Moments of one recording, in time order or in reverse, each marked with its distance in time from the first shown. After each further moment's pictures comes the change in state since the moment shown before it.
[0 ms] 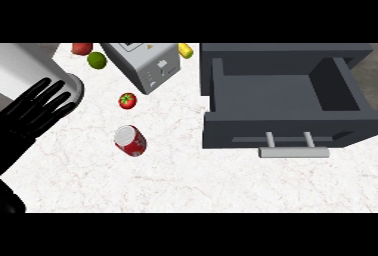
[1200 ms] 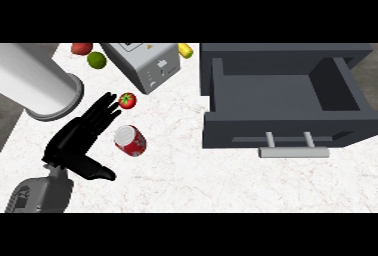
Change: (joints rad) left arm -0.060 -0.199 -0.122 0.406 -0.460 -0.028 -0.362; right arm 0.006 0.023 -0.179 0.017 -0.104 0.167 0.041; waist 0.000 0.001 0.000
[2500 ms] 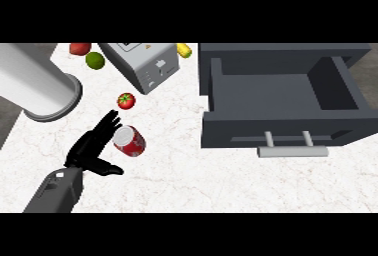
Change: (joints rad) left arm -0.222 0.040 0.074 0.853 -0.273 -0.062 -0.597; right arm 0.002 0.058 -0.091 -0.091 -0.061 0.071 0.095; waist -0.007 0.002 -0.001
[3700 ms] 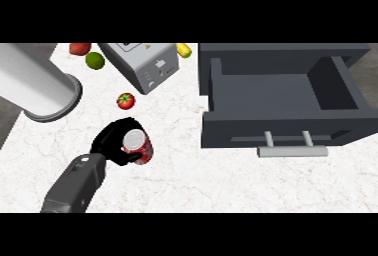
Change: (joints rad) left arm -0.201 -0.072 0.035 0.272 0.006 -0.118 -0.058; right arm -0.006 0.014 -0.041 -0.032 -0.061 0.026 0.071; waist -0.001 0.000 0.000
